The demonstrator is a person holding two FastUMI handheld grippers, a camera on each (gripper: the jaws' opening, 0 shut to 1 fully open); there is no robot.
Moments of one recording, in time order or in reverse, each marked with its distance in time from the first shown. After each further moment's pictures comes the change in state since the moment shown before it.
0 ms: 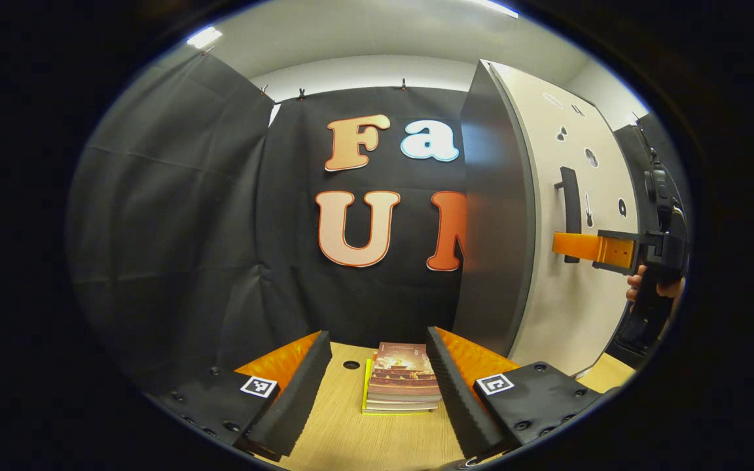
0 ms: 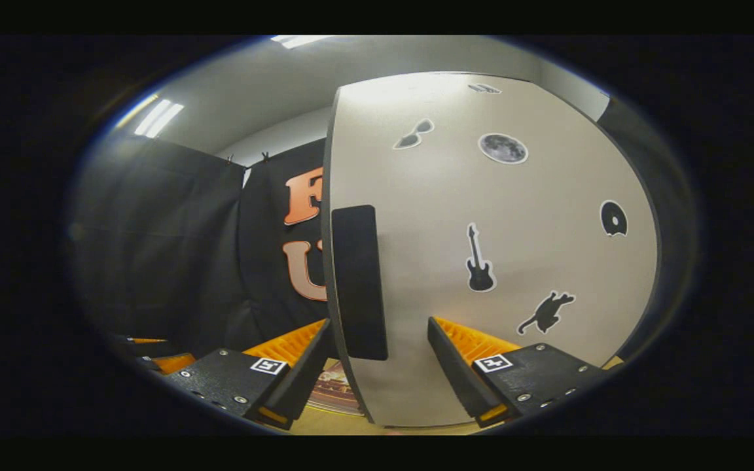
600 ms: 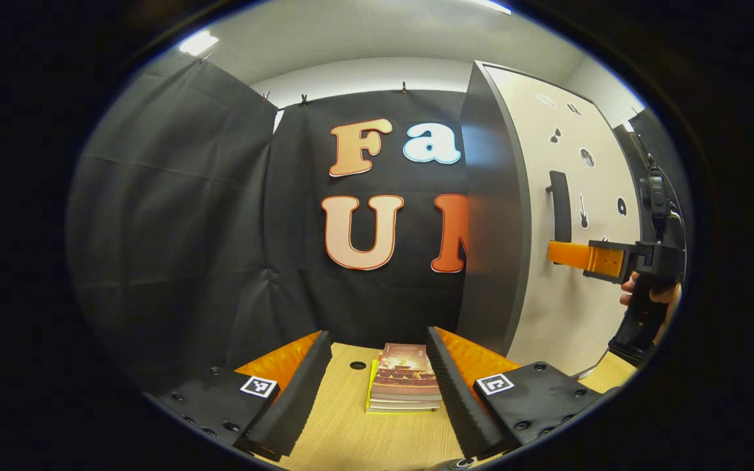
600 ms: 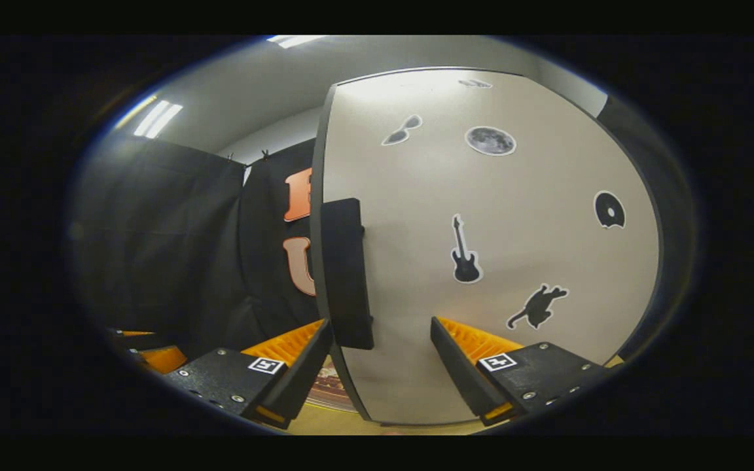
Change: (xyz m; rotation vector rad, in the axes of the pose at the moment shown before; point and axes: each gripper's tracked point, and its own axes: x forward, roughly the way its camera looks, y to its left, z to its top) left arm -0.026 -0.012 0.010 0.027 -0.017 0.039; right arm -0.010 -0.015 -0.009 0.005 0.020 0.011
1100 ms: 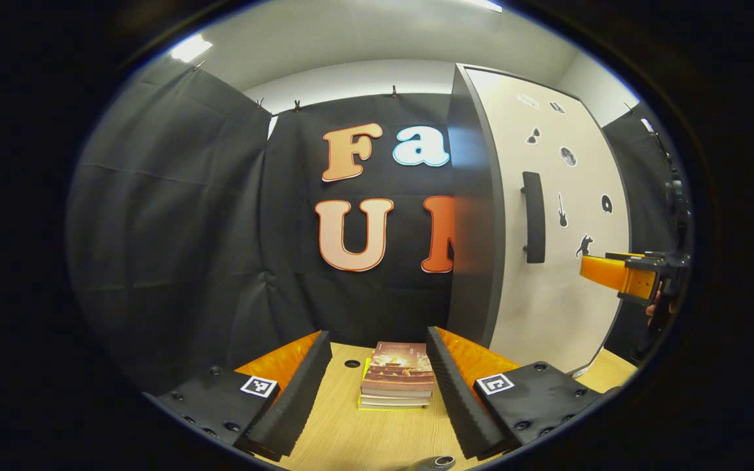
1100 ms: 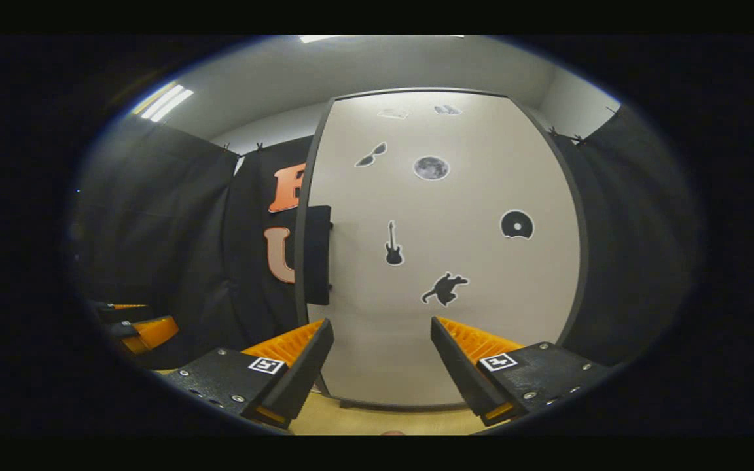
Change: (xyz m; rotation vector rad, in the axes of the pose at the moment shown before) left arm -0.020 -0.033 0.007 0.015 -0.024 -0.024; right arm -0.102 -0.048 0.001 -0.124 0.007 -0.144
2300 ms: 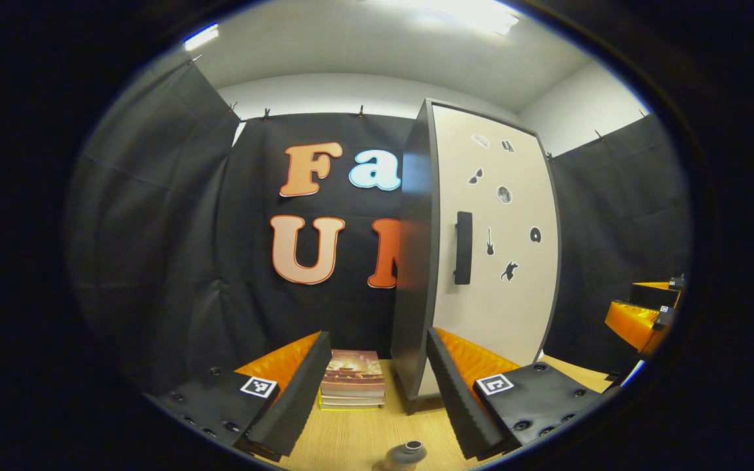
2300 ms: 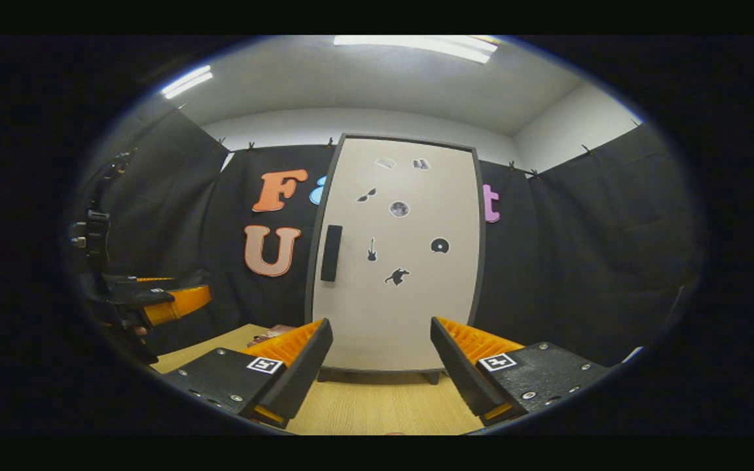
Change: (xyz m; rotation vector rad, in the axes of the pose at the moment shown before) left arm -0.073 -0.016 0.027 -0.071 -0.043 -0.218; right arm -0.197 0.037 0.013 -0.080 -0.035 -0.204
